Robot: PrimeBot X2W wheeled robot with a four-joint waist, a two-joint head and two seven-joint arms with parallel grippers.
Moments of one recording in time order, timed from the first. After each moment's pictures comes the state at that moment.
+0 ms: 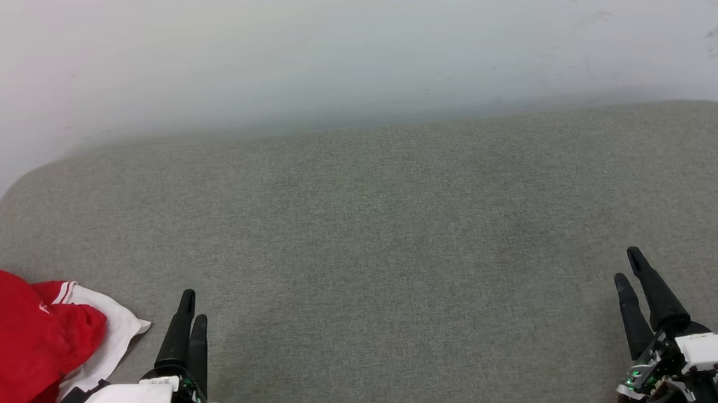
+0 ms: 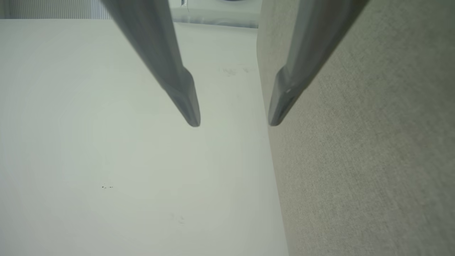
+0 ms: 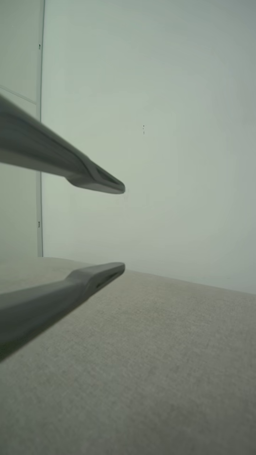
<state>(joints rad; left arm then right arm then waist) -0.07 0.05 0.08 0.26 -1.60 -0.13 0.09 -0.06 -0.05 -0.10 0.26 1.61 0.13 0.09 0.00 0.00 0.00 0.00</state>
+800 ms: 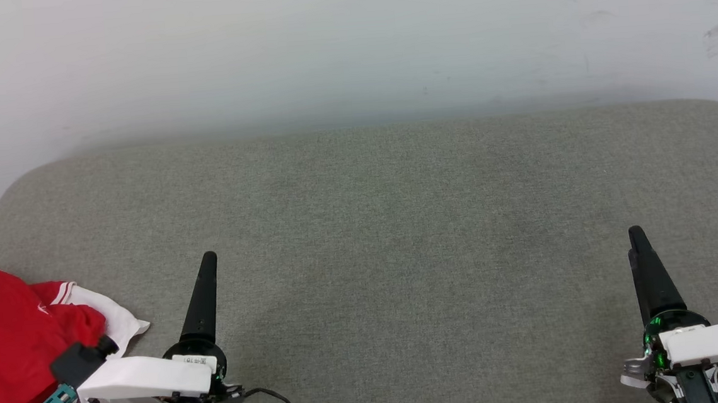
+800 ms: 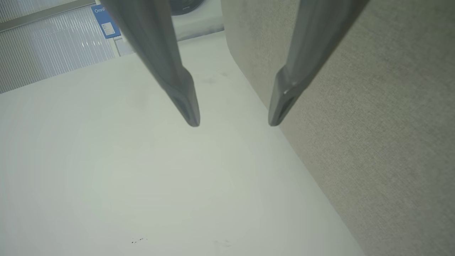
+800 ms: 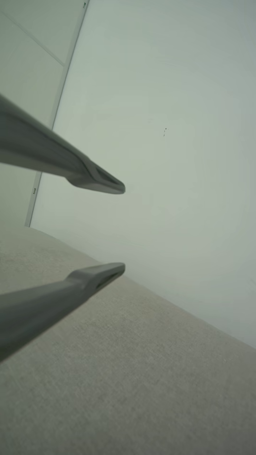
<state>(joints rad) -0.07 0.05 -0.01 0.10 -1.29 -0.13 -0.02 -0.04 -0.05 -0.06 0.12 1.34 0.13 -0.02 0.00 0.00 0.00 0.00</state>
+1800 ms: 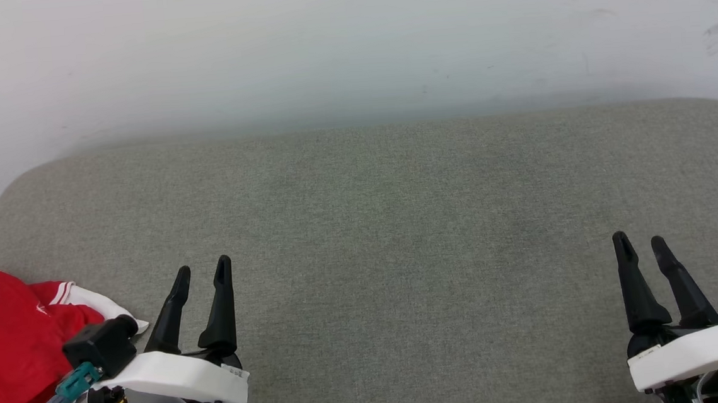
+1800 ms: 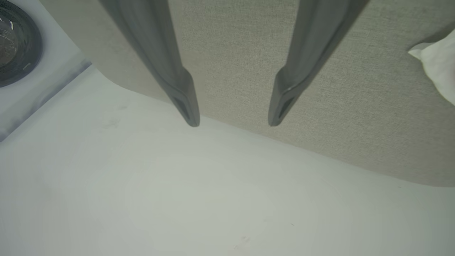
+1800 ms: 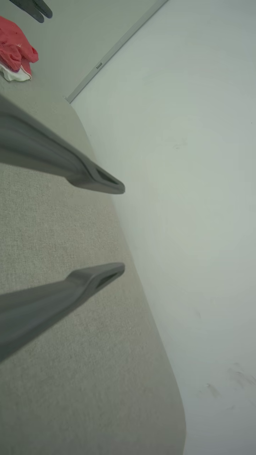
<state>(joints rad) -0.06 0.12 -0.06 0.06 -0.60 -0.08 -0.11 0.02 -0.05 -0.08 -0.05 0.55 0.13 -0.01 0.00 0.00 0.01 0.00</state>
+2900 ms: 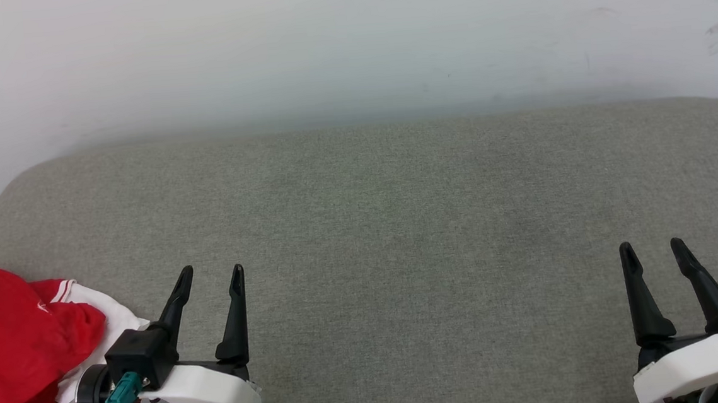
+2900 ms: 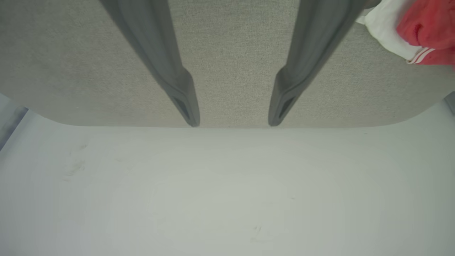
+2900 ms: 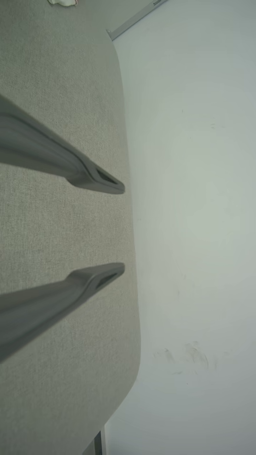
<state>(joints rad) -0.05 0.18 -0.14 0.06 -0.29 -0.01 -0.21 0.07 -0.05 -0.10 -0.15 0.21 0.13 0.02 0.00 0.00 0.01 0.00</state>
